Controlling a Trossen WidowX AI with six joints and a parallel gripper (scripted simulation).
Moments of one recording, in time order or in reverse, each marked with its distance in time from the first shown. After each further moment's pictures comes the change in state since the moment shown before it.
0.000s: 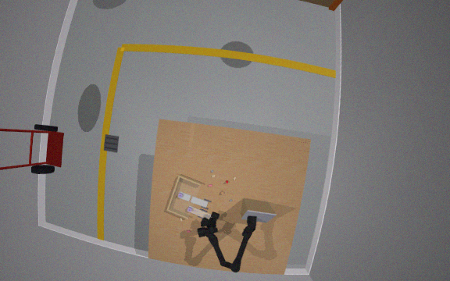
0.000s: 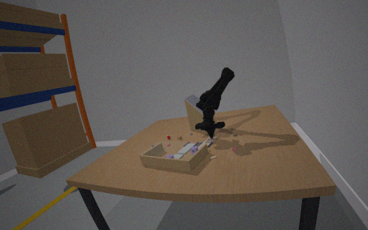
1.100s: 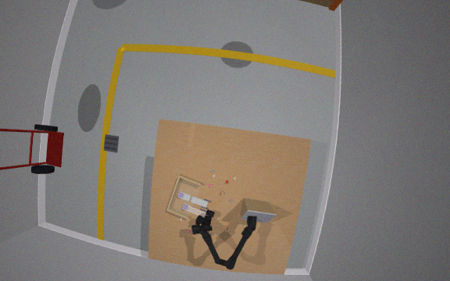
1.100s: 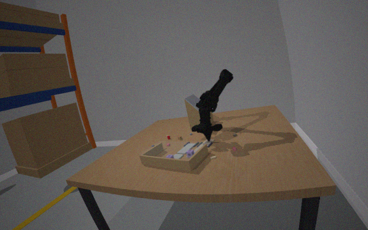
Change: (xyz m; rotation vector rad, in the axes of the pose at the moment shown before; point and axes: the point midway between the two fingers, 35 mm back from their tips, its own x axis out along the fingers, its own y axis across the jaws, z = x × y) arm 0.001 0.000 0.044 -0.002 0.003 -0.002
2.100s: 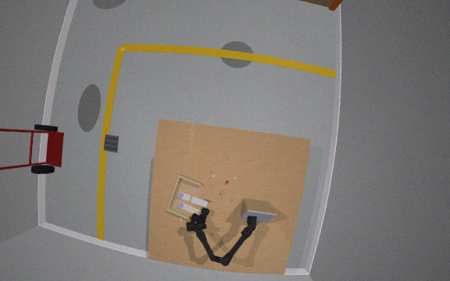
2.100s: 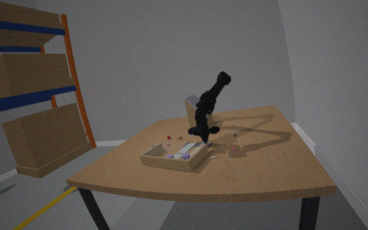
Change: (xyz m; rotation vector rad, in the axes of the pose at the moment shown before) arm 0.001 0.001 0.043 -0.002 0.005 -0.002
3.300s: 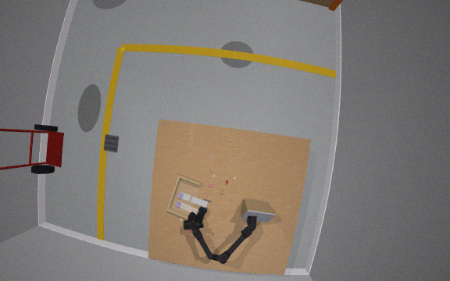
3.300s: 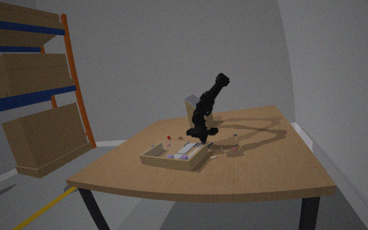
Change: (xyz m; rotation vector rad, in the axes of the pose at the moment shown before) arm 0.000 0.001 0.021 0.001 0.018 0.002
